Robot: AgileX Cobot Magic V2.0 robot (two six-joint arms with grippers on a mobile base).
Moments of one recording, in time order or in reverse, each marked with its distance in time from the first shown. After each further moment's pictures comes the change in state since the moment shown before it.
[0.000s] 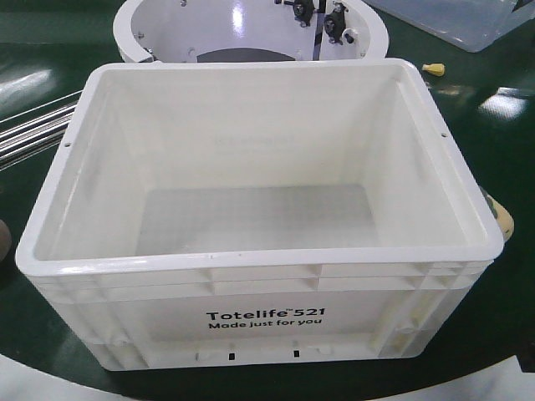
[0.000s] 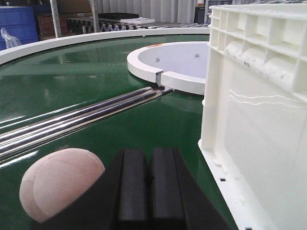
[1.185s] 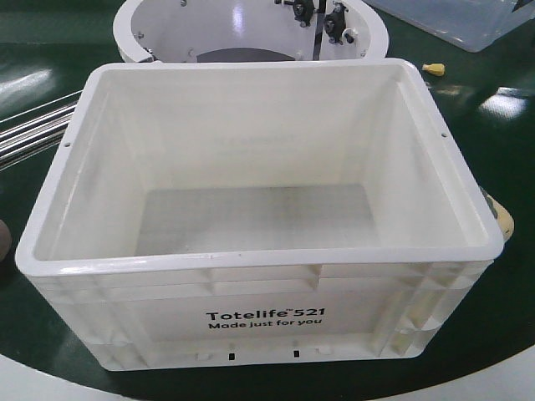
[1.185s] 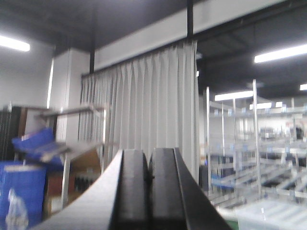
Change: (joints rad) left arm 0.000 0.542 -0.859 -0.003 -0.222 -0.027; right arm 0.000 0.561 -0.899 -0.085 -0.272 0.067
